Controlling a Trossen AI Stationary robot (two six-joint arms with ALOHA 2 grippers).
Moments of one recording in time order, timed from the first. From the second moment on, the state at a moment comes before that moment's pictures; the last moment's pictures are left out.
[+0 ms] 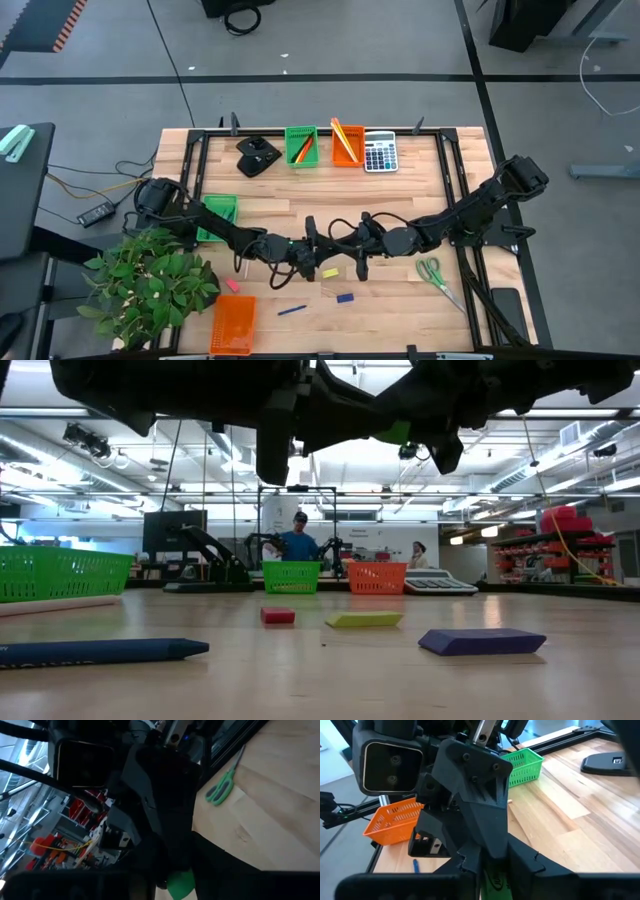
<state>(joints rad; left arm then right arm) -0.33 1.85 0.84 0.93 -0.45 0.82 0.38 1.52 0.69 0.56 0.46 0.43</state>
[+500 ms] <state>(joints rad) -0.33 1.85 0.84 0.91 -0.50 0.82 0.38 1.52 0.69 0.52 0.47 0.43</state>
